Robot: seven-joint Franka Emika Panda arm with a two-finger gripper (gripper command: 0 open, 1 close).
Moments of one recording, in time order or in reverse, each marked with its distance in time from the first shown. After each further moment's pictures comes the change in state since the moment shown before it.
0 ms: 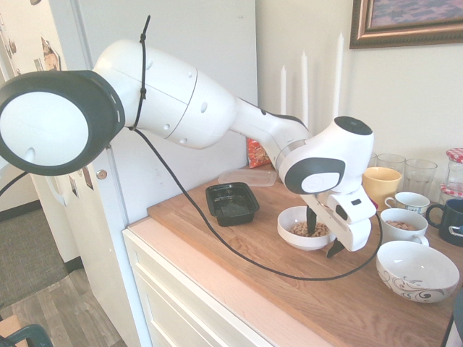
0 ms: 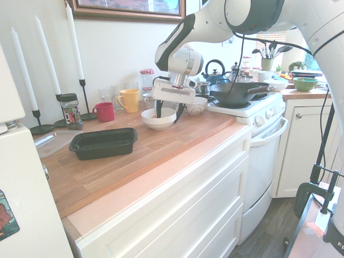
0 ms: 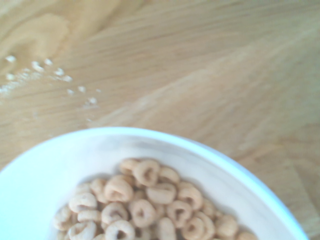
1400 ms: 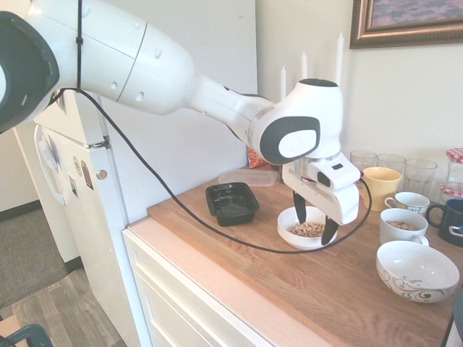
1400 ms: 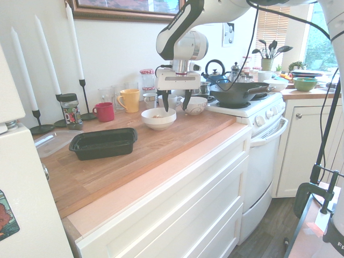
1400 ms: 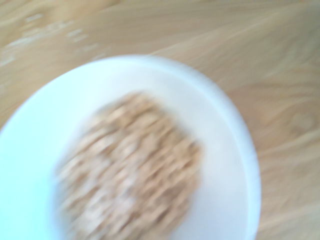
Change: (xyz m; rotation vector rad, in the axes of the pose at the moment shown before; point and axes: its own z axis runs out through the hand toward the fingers) arm -0.020 0.015 -0.059 -0.113 0.139 -0.037
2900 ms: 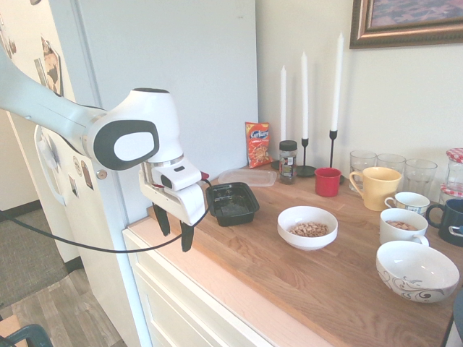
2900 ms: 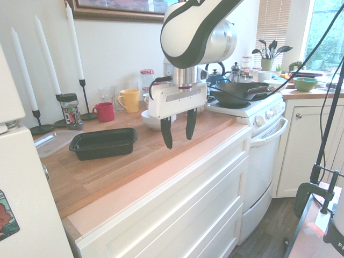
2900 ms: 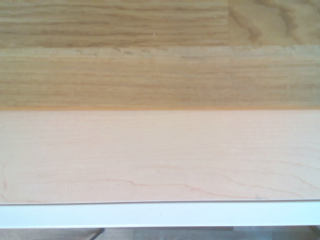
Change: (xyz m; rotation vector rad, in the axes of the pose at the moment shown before) arm -0.317 0.103 -0.024 -0.107 -0.049 -0.376
